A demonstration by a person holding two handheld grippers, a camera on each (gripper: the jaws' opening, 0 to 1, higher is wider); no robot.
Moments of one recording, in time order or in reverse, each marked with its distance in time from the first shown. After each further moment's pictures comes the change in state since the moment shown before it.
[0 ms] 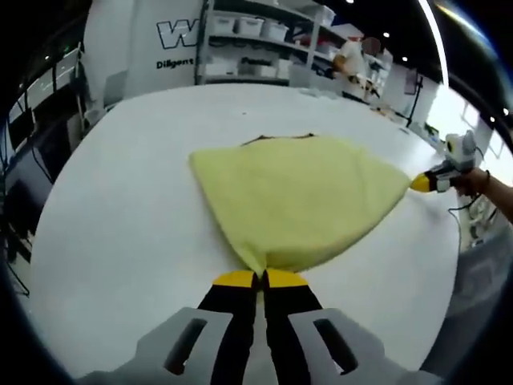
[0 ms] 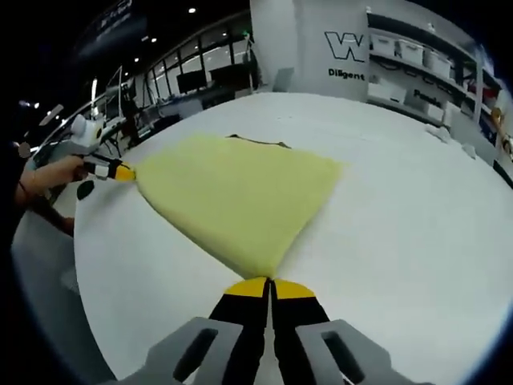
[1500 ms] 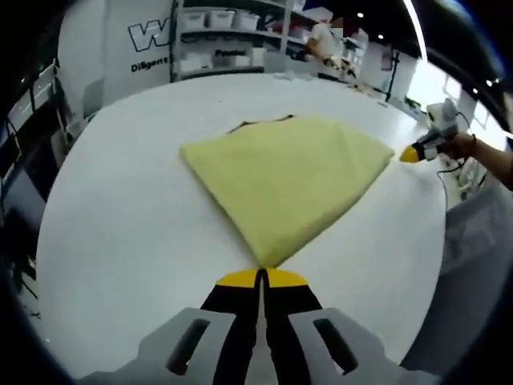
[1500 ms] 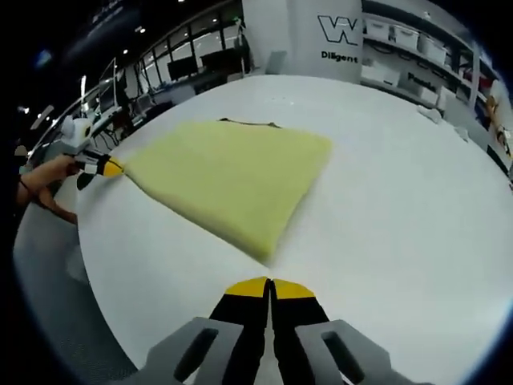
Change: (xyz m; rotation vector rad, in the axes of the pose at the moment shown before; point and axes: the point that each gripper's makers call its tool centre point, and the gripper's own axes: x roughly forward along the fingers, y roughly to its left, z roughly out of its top) left arm -0.026 -0.002 -0.035 0.130 0.067 -0.057; right arm -0.031 0.006 -0.036 0.043 0.099 -0.026
